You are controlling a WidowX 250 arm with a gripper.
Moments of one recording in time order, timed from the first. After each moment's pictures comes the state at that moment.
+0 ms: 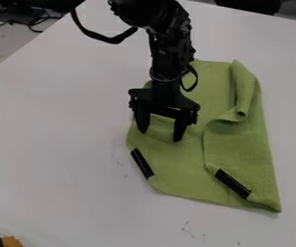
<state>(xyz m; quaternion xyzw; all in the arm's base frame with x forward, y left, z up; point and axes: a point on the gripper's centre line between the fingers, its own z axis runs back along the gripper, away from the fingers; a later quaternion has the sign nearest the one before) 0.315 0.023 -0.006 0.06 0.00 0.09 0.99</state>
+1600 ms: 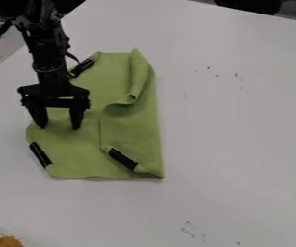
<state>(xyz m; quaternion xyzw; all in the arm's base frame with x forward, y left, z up) 0.241 0.181 -0.003 0.07 0.03 0.26 0.96</state>
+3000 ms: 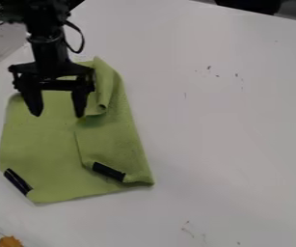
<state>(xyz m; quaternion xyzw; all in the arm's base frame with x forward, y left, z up) 0.243 0.122 0.069 0.03 0.01 0.25 0.97</state>
